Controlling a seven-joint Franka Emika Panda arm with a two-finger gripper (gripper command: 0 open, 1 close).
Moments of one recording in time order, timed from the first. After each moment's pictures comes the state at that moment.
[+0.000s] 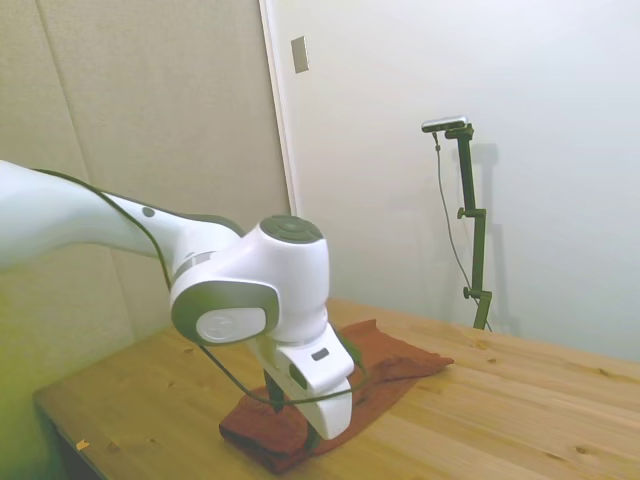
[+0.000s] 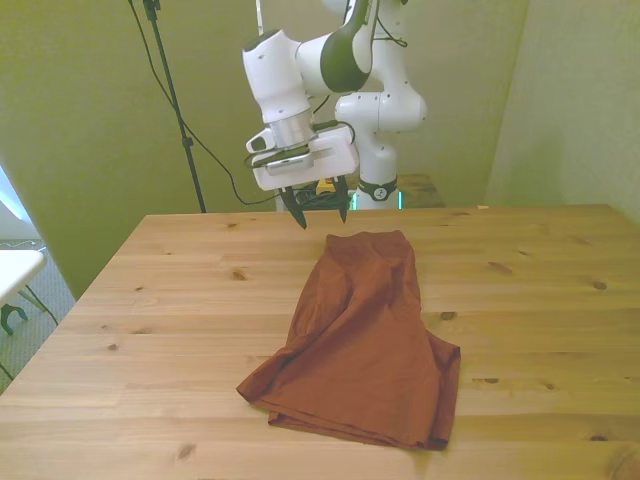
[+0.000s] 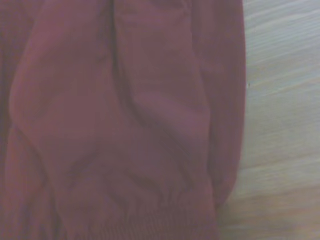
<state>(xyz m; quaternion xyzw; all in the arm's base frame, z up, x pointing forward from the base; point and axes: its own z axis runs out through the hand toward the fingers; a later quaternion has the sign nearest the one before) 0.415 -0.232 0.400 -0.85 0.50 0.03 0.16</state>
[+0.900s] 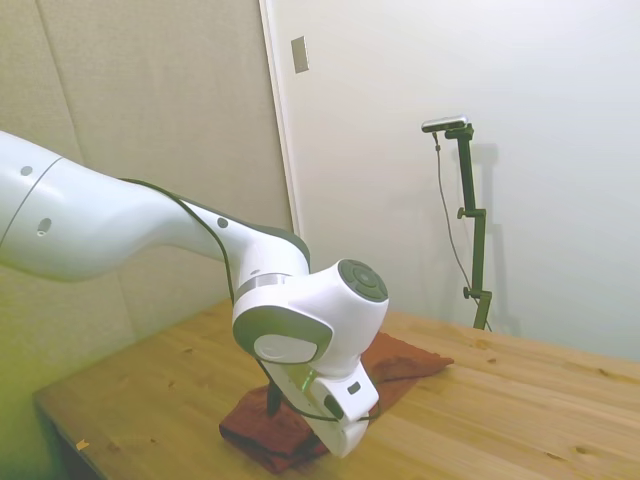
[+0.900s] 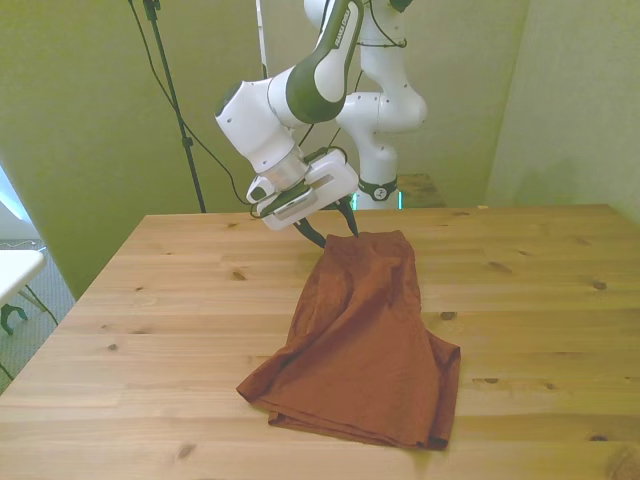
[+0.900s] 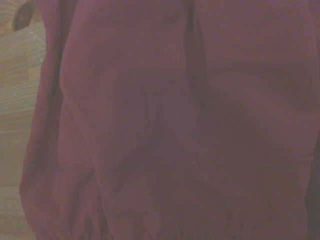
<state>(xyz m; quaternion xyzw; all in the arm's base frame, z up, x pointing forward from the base) 0.442 -0.226 0.357 -0.86 0.43 0.11 0.24</state>
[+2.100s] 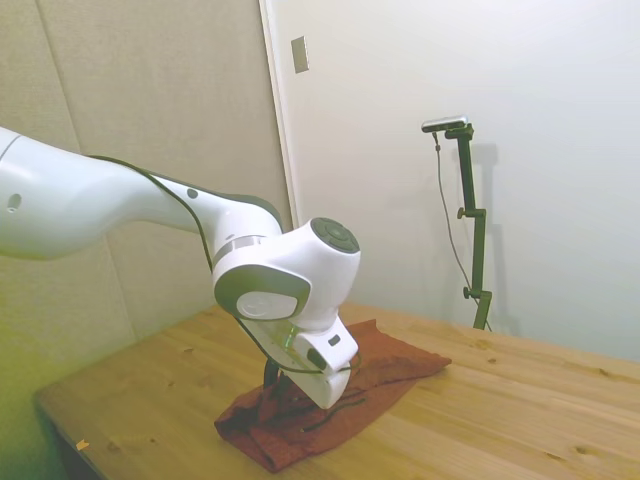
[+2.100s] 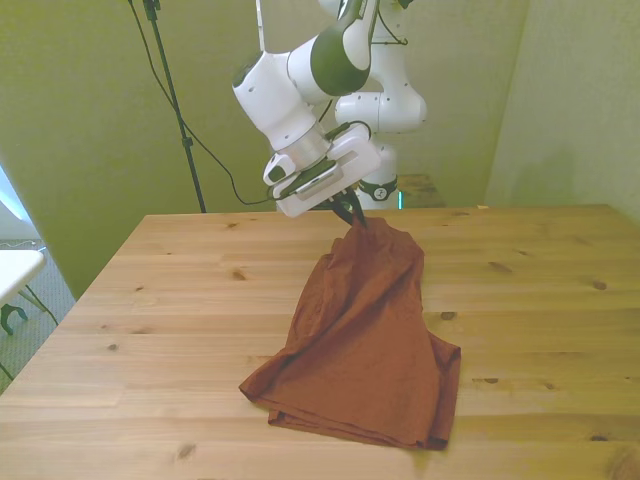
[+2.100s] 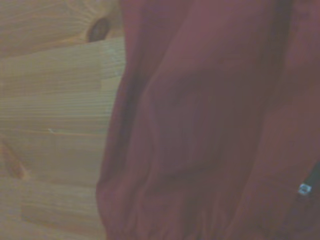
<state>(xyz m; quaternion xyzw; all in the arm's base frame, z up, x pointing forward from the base) 0.458 -0.175 0.410 -0.89 0.38 0.09 0.24</state>
